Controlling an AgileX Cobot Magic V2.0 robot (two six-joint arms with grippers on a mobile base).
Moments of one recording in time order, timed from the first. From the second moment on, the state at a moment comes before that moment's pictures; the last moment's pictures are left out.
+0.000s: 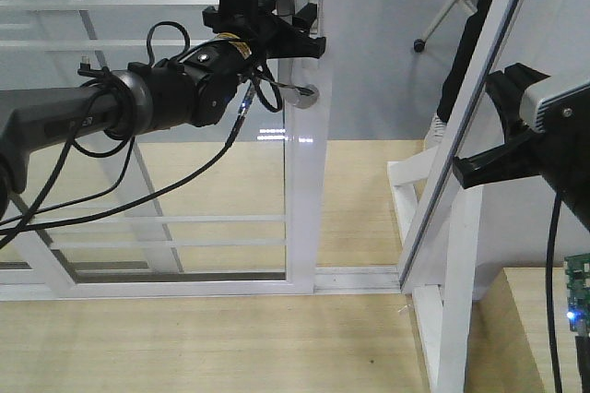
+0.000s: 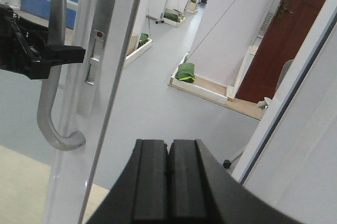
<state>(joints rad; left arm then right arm) -0.52 2.13 -1.51 -0.05 -0.45 0.01 0.43 1.00 -0.44 0.53 -0.42 -0.76</state>
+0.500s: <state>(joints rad) -0.52 2.13 -1.51 -0.05 -0.42 0.01 0.43 1.00 -0.44 0.53 -0.42 -0.76</state>
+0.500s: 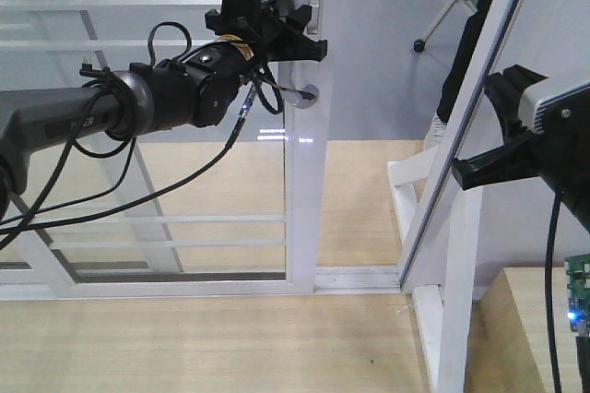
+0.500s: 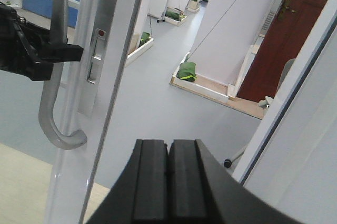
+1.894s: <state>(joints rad) -0.33 1.77 -1.24 -0.05 -0.12 0.05 0.43 1.00 -0.44 0.58 -0.41 -0.76</state>
